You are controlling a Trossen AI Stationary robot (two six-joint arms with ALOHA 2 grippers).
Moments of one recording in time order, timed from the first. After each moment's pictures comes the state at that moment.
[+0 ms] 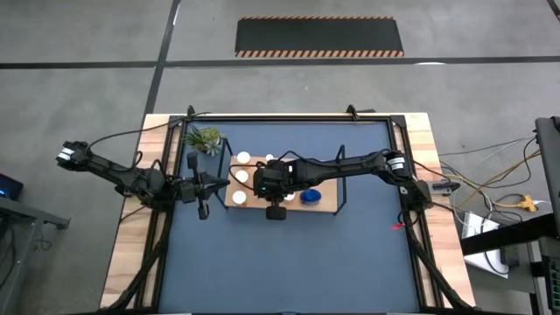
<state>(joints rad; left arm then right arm) -0.36 0.57 0.41 0.23 -0.52 0.58 0.03 2.15 1.92 -0.84 0.08 -0.02</state>
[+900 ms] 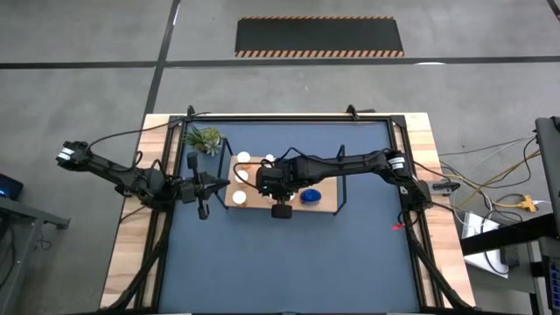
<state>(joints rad) -0.36 0.57 0.41 0.23 -0.52 0.58 0.03 2.15 1.98 -1.03 0.08 0.03</state>
